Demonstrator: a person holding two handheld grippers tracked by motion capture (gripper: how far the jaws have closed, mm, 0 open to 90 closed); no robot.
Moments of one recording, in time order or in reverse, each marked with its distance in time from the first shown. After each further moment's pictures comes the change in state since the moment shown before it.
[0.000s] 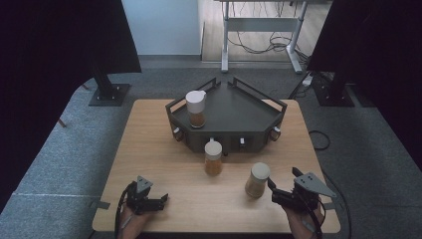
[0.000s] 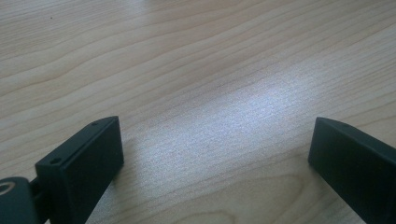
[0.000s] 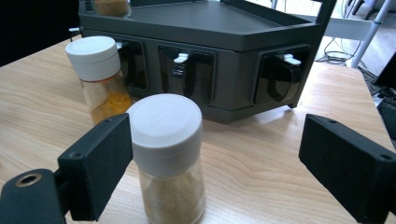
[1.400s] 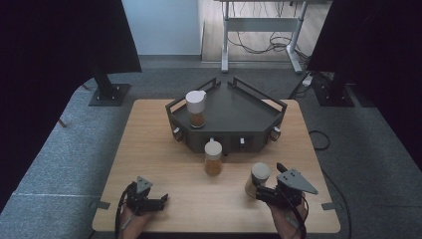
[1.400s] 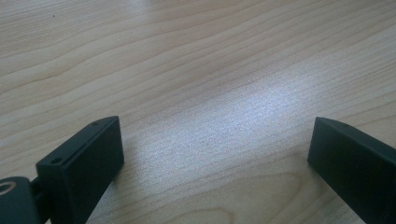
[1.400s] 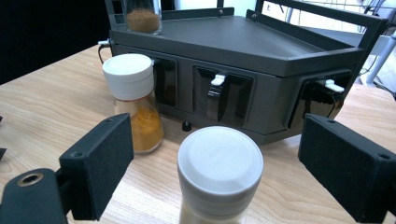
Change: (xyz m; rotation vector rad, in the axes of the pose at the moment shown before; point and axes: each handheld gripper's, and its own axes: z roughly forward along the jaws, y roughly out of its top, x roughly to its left) left arm -0.001 -0.001 -0.001 0.001 0.008 -0.006; right arm 0.034 0.015 0.015 -0.034 0.036 -0.033
